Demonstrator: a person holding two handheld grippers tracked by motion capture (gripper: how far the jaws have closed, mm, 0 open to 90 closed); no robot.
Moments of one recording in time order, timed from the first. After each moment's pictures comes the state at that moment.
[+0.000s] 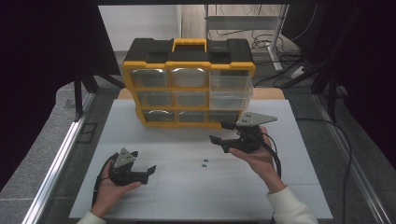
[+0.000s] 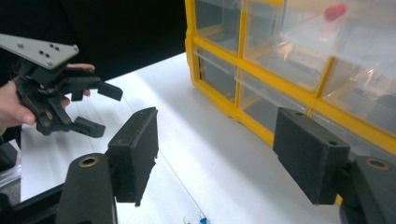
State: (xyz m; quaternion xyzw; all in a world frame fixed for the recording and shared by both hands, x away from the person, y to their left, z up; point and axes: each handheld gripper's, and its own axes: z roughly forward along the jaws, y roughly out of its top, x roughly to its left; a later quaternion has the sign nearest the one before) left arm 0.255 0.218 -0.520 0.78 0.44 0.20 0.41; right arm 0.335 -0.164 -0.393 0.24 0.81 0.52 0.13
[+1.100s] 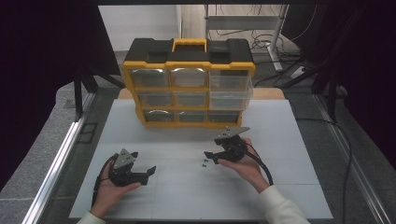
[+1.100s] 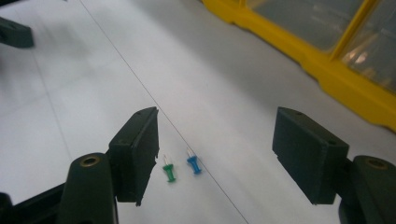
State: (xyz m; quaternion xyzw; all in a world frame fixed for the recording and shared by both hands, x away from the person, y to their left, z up) left arm 0.254 0.218 -0.521 0.78 0.43 0.19 0.41; right arm 0.357 -0.143 -0.480 0.27 0.87 0.41 0.10
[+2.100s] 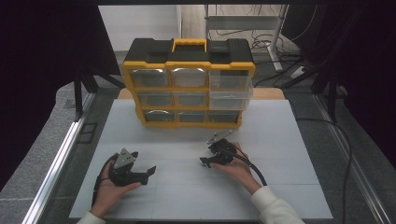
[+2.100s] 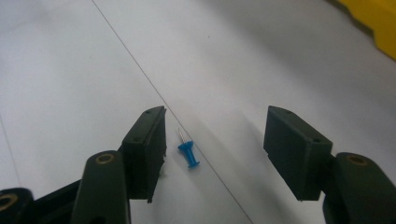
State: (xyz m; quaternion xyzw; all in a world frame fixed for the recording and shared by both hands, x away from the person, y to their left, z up) left arm 0.254 0.218 -0.521 0.78 0.43 0.19 0.41; right arm 0.368 -0.116 -0.522 0.26 0.90 0.33 0.09
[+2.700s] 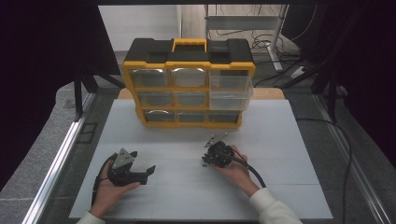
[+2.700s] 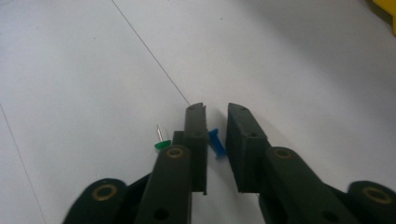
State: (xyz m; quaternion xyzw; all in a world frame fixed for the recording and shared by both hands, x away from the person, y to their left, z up) left arm 0.253 0.220 -0.519 0.78 0.43 0.20 0.41; right arm 0.359 -0.110 -0.521 0.26 0.91 0.31 0.10
